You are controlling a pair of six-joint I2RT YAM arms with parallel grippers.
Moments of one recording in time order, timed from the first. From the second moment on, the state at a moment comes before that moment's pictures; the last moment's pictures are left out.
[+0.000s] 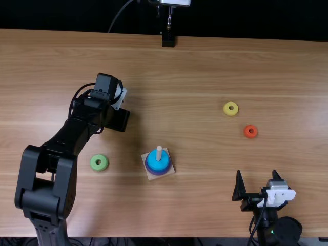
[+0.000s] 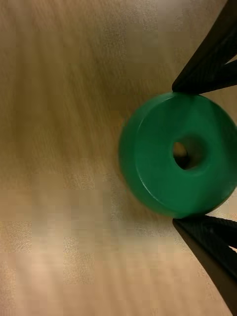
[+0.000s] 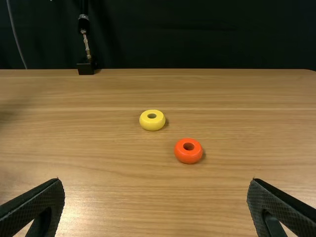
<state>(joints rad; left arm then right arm) -0.24 2.06 1.44 -0.63 0.06 0.02 -0.08 0.01 0.07 -0.24 -0.10 -0.05</state>
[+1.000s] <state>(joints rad) -0.42 1.73 1.67 -1.19 0.04 -0.07 -0.08 0.01 0.07 -0.24 -0.10 -0.05</state>
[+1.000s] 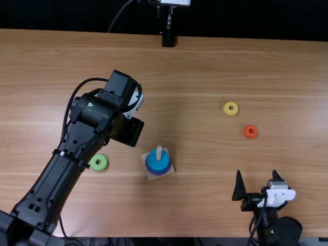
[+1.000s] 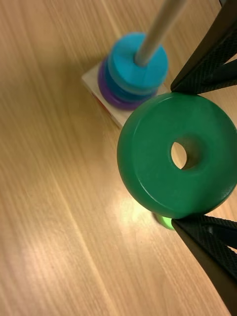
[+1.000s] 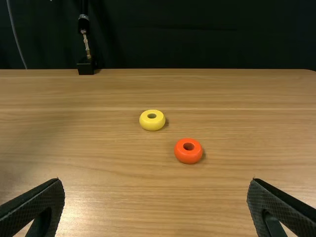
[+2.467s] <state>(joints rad) -0.68 1.69 1.75 -1.25 0.06 -0.32 -0.08 0.01 0.07 -0.24 -0.10 -0.05</state>
